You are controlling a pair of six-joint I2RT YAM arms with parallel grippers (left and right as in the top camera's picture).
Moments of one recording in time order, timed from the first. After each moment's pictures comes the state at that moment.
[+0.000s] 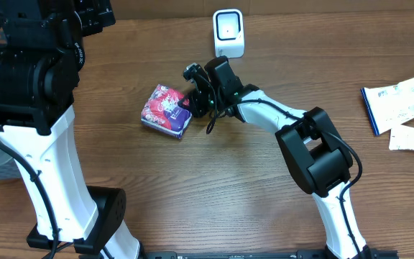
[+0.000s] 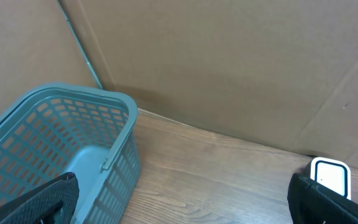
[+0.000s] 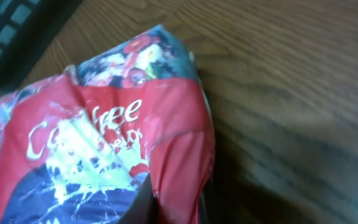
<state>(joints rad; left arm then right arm) -0.13 1.87 2.86 -1.47 -0.45 -0.20 0.58 2.32 1.63 -0.13 -0.57 0.13</state>
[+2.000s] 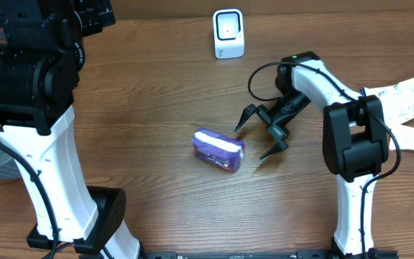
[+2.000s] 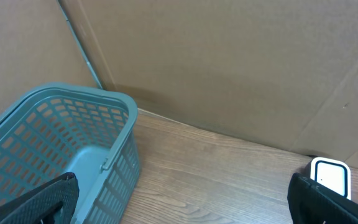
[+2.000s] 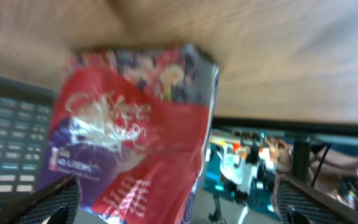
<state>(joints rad) -0.13 1.87 2.86 -1.47 -0.45 -0.20 0.22 2.31 1.74 -1.60 -0.89 0.62</state>
